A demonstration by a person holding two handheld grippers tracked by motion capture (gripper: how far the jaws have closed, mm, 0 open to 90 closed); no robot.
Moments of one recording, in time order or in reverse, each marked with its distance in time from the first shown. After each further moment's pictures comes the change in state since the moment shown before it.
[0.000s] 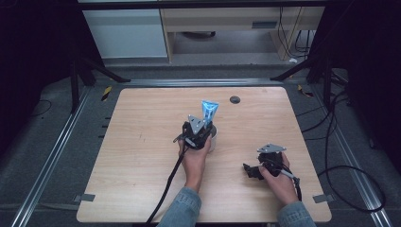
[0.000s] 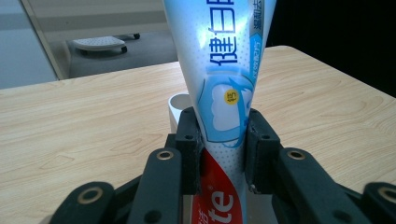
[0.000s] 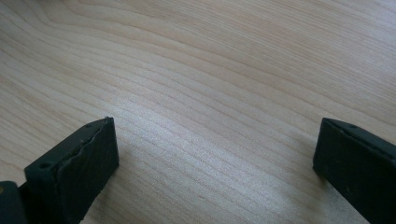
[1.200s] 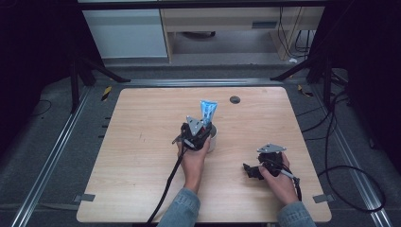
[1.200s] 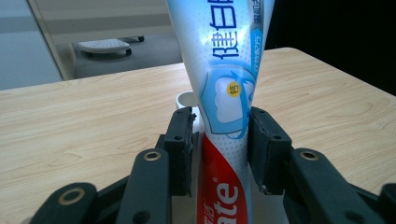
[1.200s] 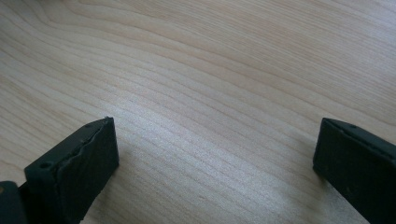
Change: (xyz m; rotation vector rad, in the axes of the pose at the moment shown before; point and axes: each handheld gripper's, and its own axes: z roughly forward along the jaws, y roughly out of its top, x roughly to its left) left arm 0.002 -0.004 -0.002 -0.014 0.018 0.001; right arm 0.000 0.000 0.000 0.000 0.000 0.001
